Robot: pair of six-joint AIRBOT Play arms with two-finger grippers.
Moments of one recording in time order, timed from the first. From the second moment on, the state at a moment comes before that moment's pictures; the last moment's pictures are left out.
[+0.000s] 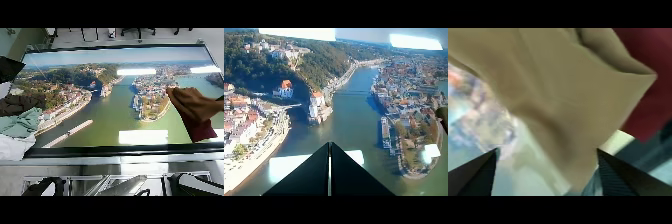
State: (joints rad) left arm 0.11 -0.97 1.65 -2.06 1.31 1.62; right arm -0.71 -1.33 1.47 1.89 -1.59 -1.23
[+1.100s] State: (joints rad) left arm -0.19 -0.93 1.19 -2.07 1.21 1.60; right arm -0.13 -1.09 1.06 2.15 -1.20 -1.54
